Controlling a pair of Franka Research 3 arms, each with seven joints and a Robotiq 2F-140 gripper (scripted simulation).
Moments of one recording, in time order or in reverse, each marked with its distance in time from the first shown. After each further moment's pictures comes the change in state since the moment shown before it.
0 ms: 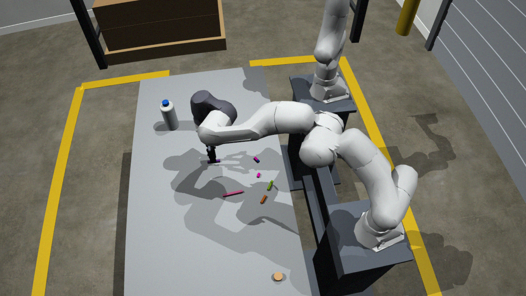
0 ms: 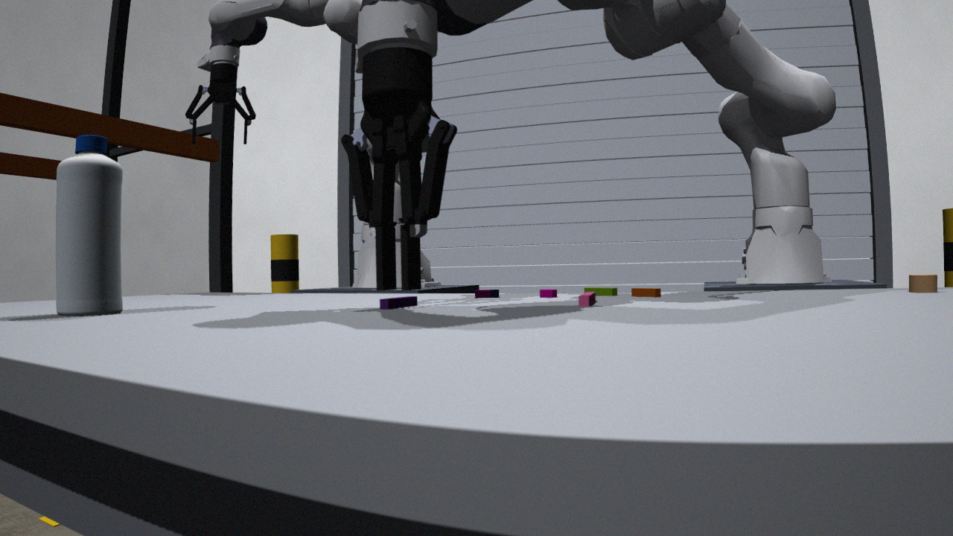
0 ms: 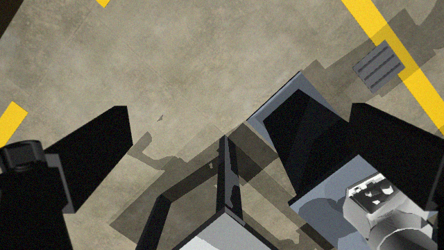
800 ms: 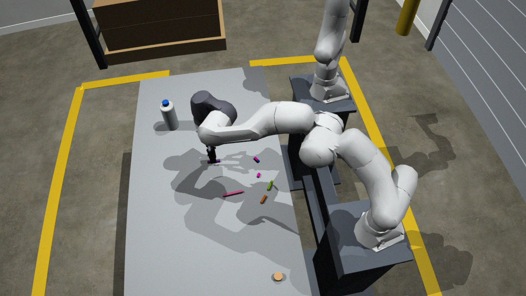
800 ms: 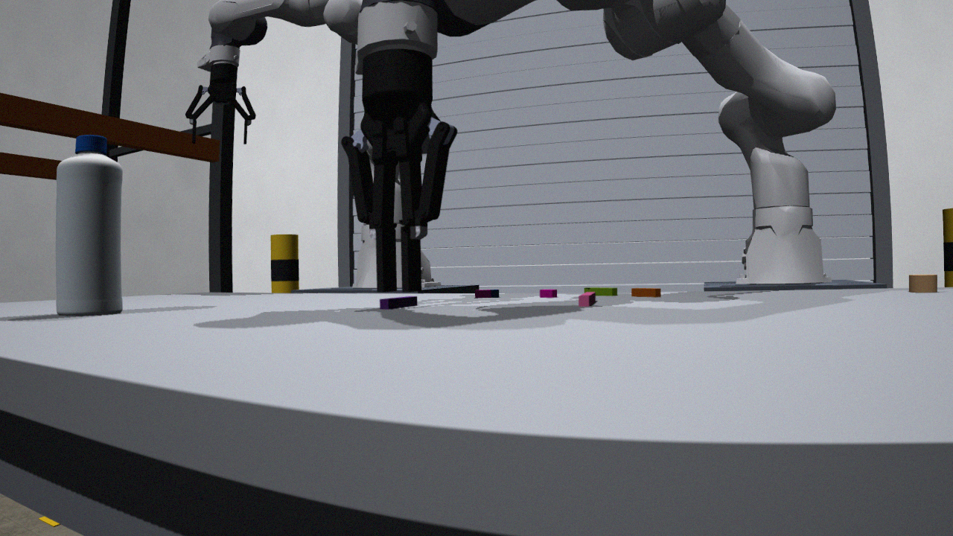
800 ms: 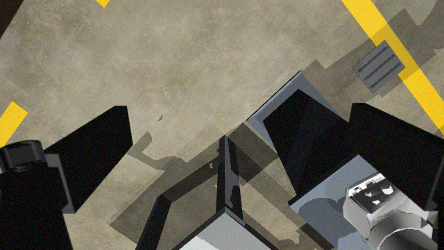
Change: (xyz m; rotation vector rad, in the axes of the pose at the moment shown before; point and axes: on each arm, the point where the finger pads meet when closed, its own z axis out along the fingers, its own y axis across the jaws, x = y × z) left arm 0.000 0.000 0.002 -0.001 0.001 0.000; right arm 0.000 0.000 0.000 0.000 0.000 0.000
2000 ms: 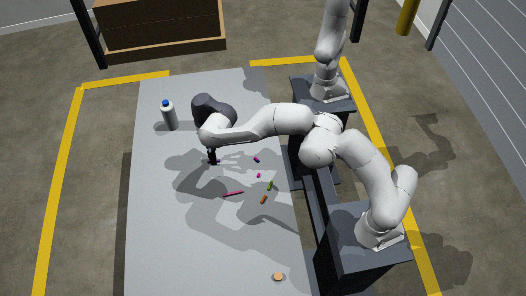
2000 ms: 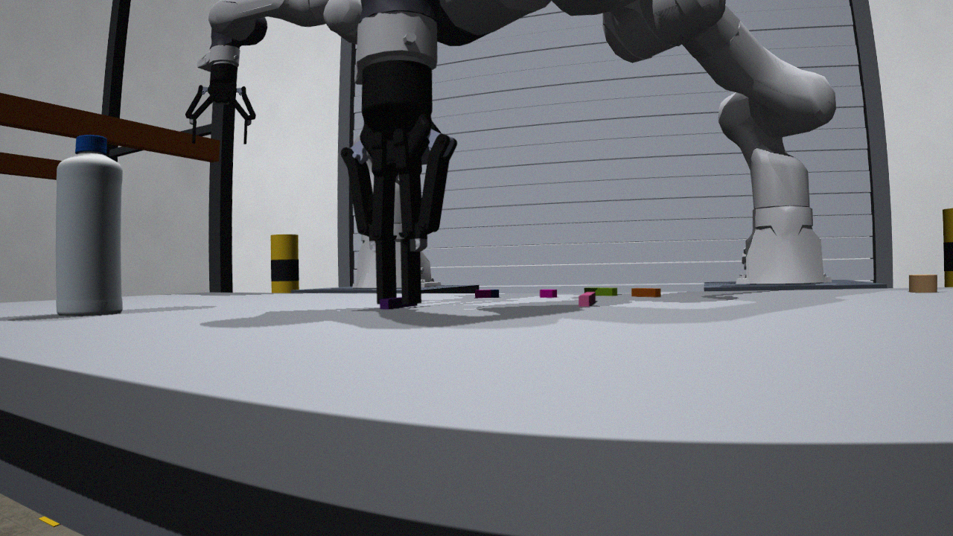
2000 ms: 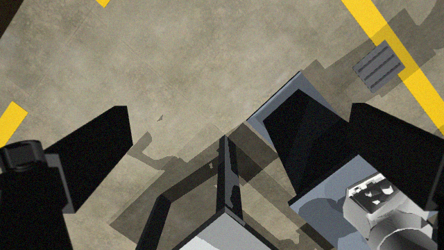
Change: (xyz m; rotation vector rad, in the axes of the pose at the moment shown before) left arm 0.000 0.000 0.013 0.000 -0.001 0.000; right arm 0.000 0.000 0.000 0.000 0.000 0.000
